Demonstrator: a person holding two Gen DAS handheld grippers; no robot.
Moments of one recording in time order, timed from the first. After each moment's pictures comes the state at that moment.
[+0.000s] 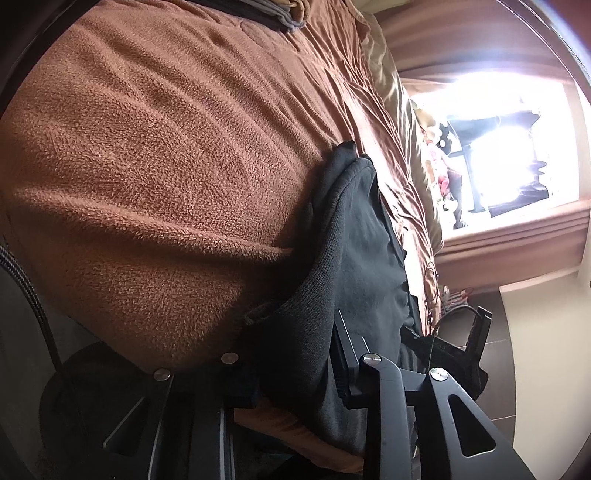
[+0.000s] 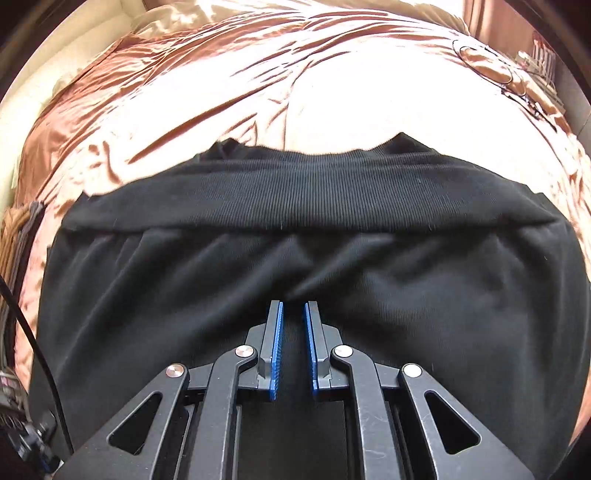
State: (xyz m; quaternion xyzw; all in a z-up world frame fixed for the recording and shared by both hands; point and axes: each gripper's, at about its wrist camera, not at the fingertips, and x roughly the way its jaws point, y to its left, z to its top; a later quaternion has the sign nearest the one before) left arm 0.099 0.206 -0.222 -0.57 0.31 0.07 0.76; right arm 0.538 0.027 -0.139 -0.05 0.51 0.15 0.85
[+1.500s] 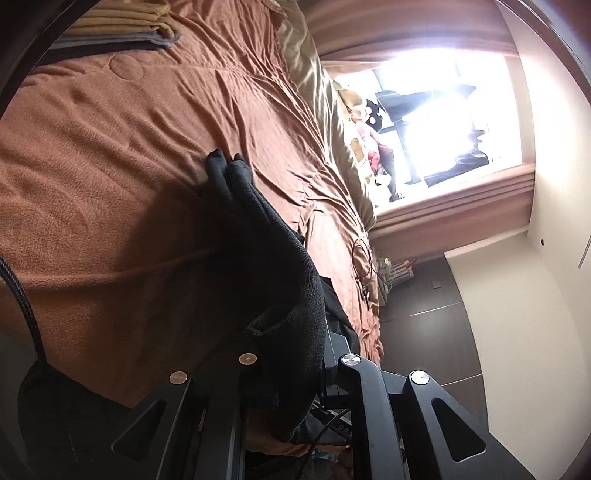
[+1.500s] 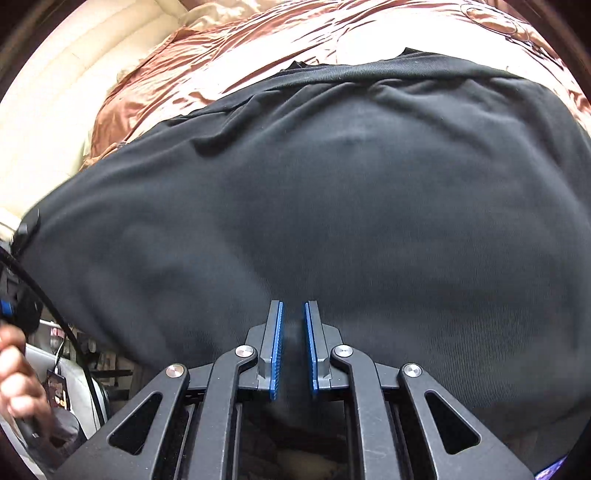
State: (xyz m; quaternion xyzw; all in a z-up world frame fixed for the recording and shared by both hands) left arm 0.132 0.189 -0.126 -0.54 0.28 -0.05 0.79; right arm 0.394 -0.041 -0.150 0.02 0.52 0.26 0.81
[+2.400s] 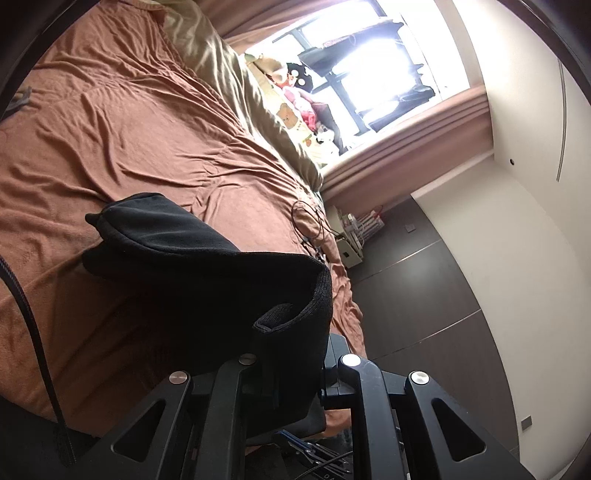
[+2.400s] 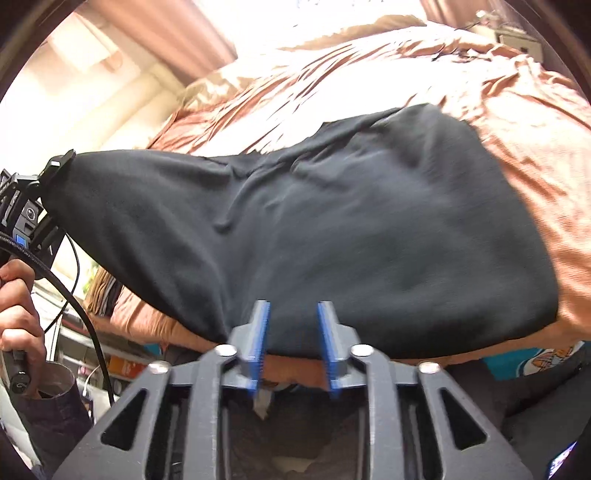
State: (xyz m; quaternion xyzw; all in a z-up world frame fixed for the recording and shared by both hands) left arm 0.196 0.075 -0.026 -0.44 0.29 -0.15 0.84; right arm 0.331 -0.196 -0.101 0.12 0.42 0.25 0.86
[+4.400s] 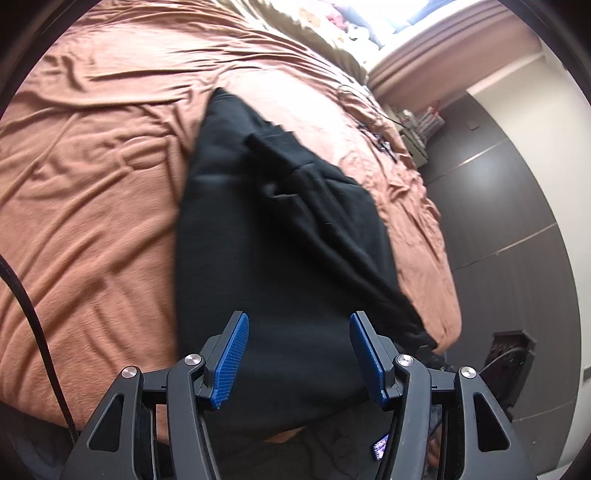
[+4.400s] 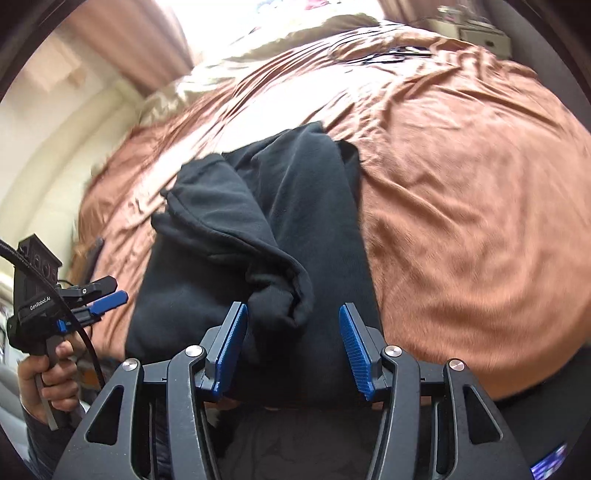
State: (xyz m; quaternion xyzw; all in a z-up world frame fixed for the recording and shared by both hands) left arm 0.244 -0.035 -0.136 -0.31 0.48 -0.11 0.81; right arm 0.375 -0.294 -0.098 0.10 0.45 0.20 0.87
